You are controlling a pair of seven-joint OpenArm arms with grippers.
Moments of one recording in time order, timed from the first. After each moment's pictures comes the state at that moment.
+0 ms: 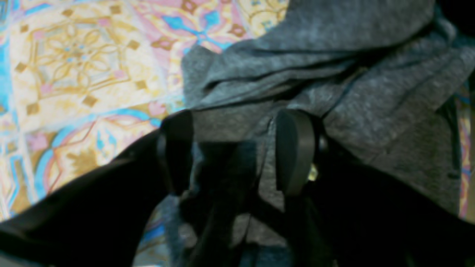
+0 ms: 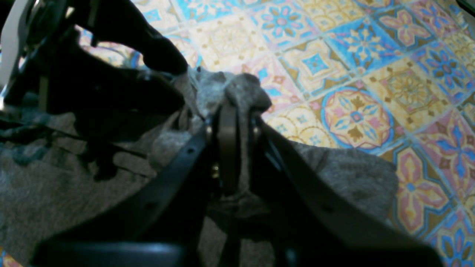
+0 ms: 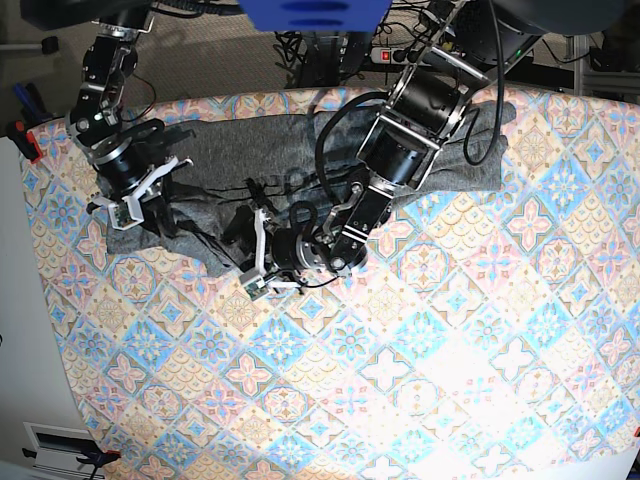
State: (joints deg) left arm -26.1 10.3 25.7 46.5 -7.1 -40.6 21.6; right arm -16.6 11.9 22.4 98.7 11.1 42.5 -17.4
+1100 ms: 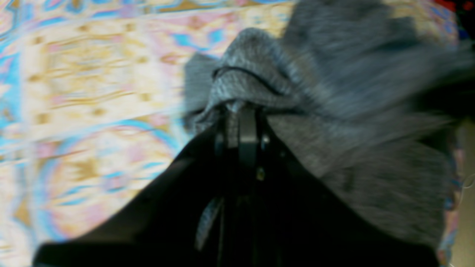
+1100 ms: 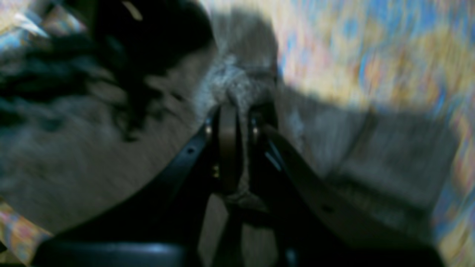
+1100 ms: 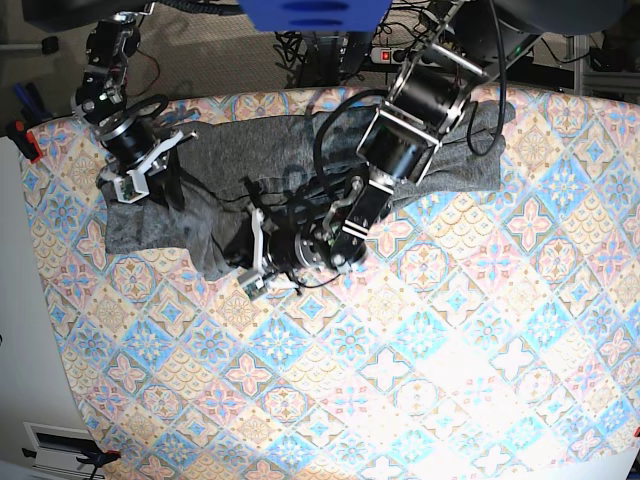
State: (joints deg) left arm -22.7 10.5 25.5 51.9 -7.5 -40.6 21.3; right arm -21.7 11.7 22.3 93.1 10.6 44.2 -11.9
